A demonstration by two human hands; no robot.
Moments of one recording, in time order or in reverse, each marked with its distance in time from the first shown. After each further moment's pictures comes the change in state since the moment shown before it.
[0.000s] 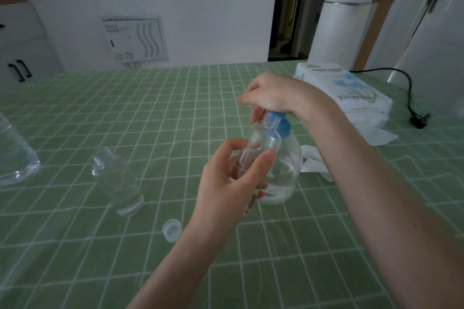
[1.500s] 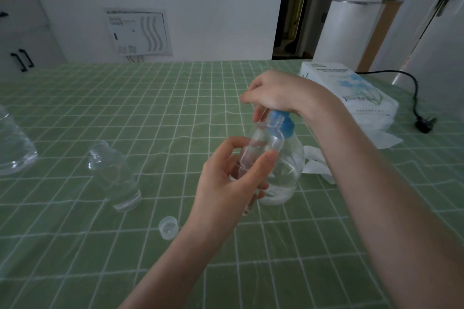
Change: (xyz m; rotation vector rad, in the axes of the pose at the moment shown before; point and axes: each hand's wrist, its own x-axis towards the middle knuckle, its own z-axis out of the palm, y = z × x) left_hand 0.000 -0.003 0.000 -0.002 0.003 0.017; right_hand 0.003 0.001 0.003 -0.006 -0.028 0.004
